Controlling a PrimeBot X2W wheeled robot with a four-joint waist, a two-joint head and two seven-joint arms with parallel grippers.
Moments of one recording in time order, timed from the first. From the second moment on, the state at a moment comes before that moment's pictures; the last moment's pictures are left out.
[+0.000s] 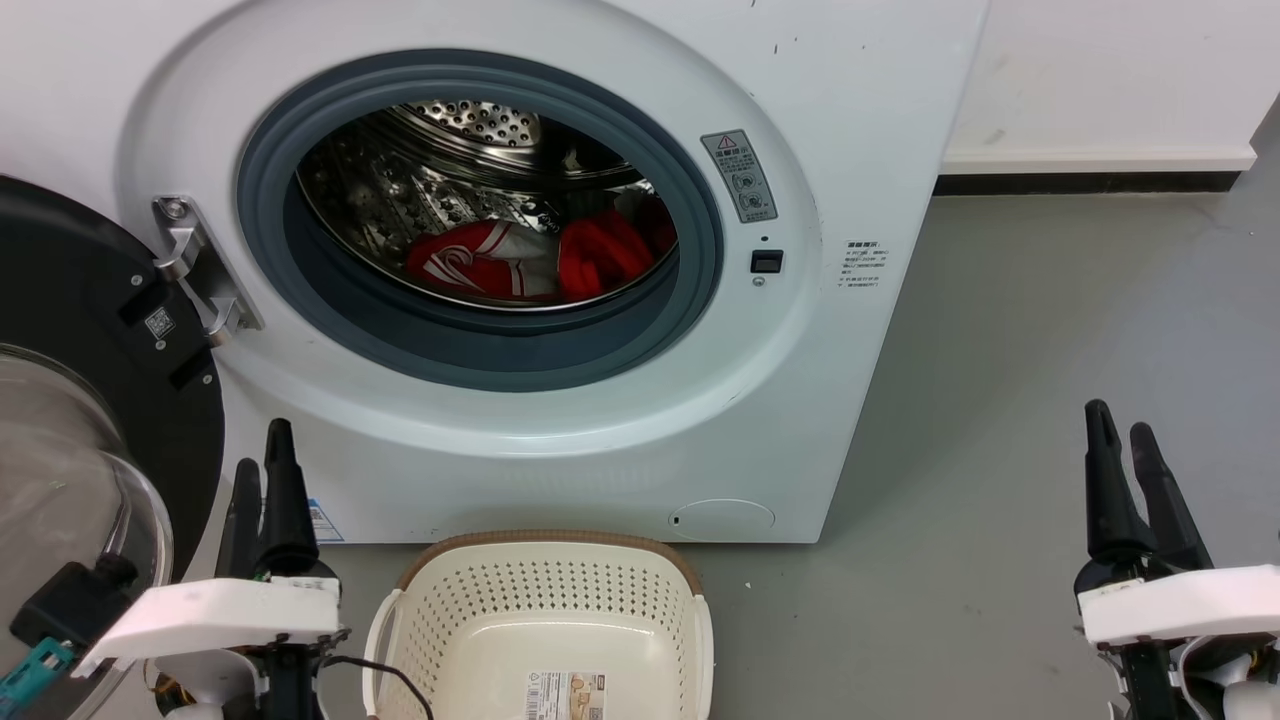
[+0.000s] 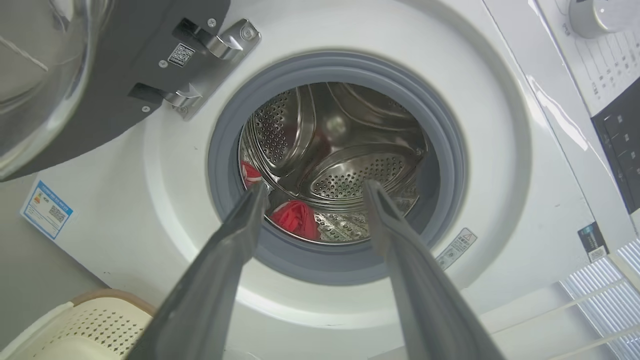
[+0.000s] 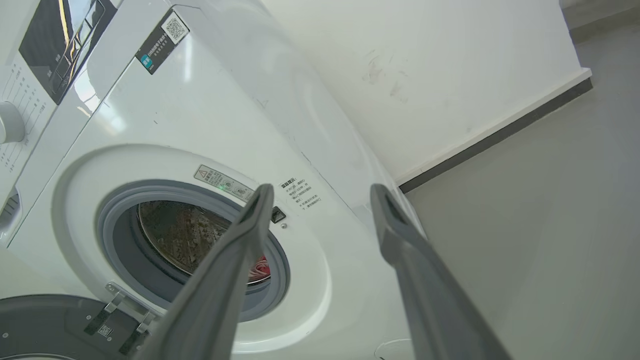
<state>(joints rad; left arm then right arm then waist) -0.05 0.05 0.13 -0.01 -0.94 -0.01 -0.08 -0.04 -0.05 -0.10 0.03 0.73 0.13 -0.08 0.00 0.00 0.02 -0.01</state>
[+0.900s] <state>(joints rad) -0.03 0.09 -0.13 -0.10 -0.43 0.19 -0.15 -0.02 -0.05 -0.05 -0.03 0.26 0.13 -0.16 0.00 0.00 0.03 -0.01</state>
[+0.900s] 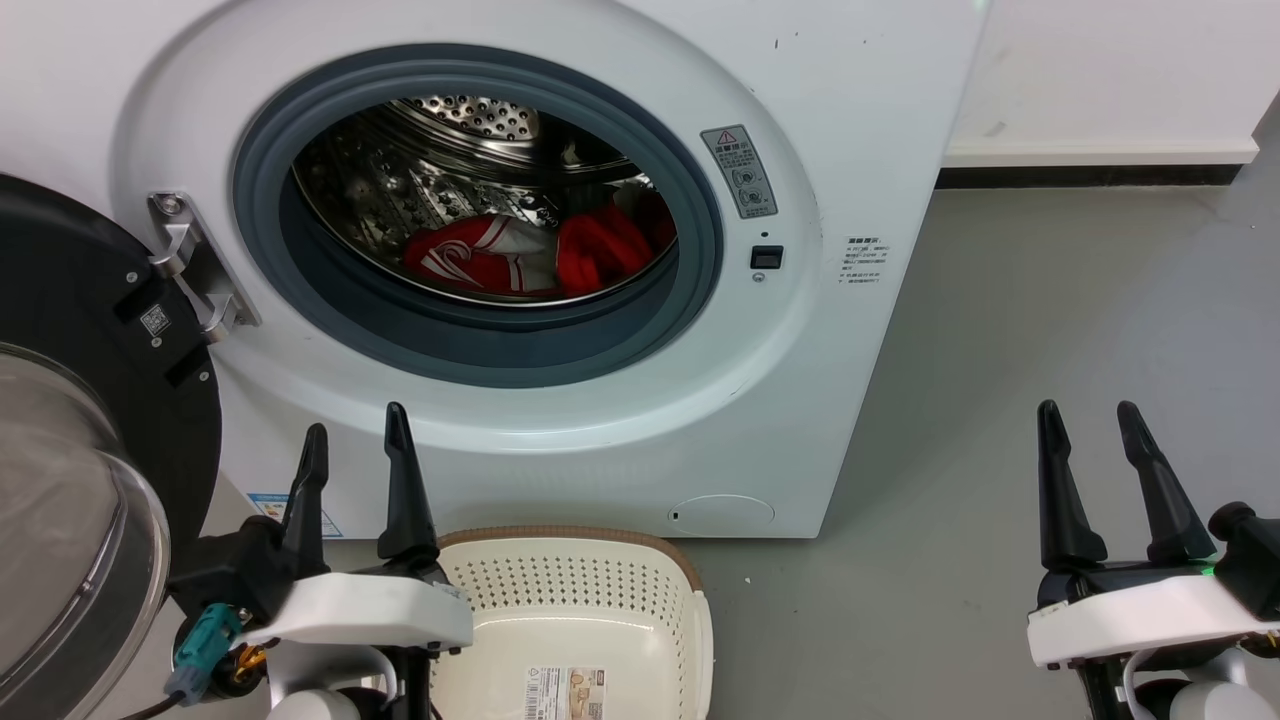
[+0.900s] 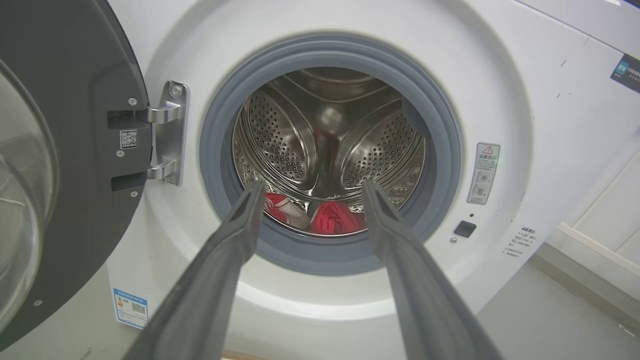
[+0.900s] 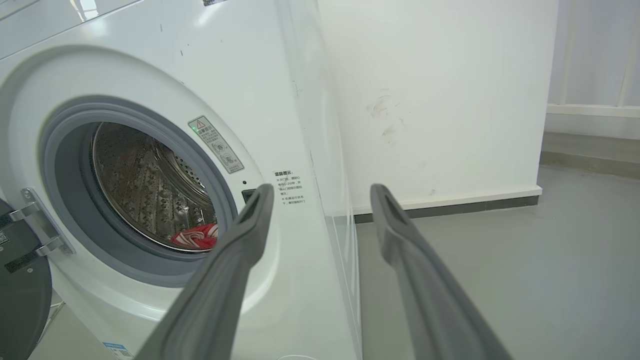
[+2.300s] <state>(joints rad) 0.00 0.07 -0.13 0.00 -0.20 0.06 -0.25 0.00 -0.05 -0.06 -0.02 -0.05 0.13 -0.25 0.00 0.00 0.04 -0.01</state>
